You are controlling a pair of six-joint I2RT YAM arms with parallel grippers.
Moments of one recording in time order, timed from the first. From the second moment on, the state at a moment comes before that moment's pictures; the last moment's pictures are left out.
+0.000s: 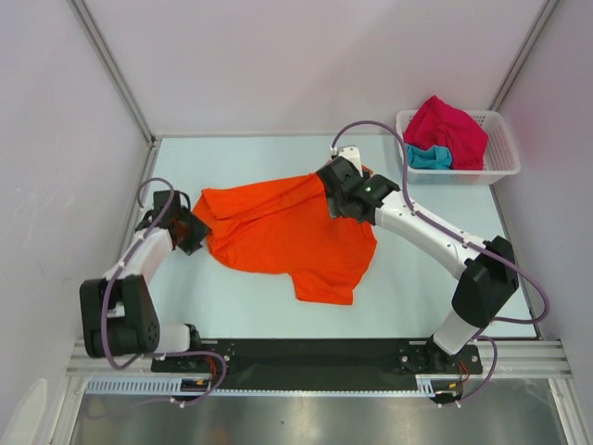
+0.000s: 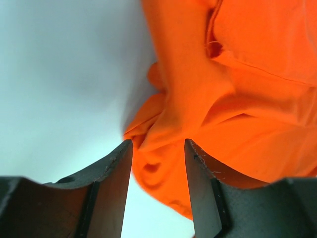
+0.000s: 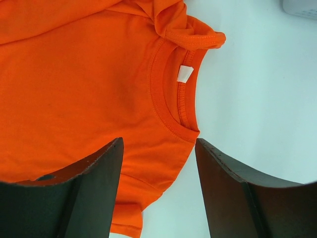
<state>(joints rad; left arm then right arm) 0.10 1.41 0.82 -0.43 0.07 -0.76 0.75 1.65 1.50 -0.79 0.54 0.41</state>
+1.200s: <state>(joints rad) 0.10 1.48 0.72 -0.27 -0.03 -0.84 0.76 1.65 1.47 -0.80 0.54 0.40</state>
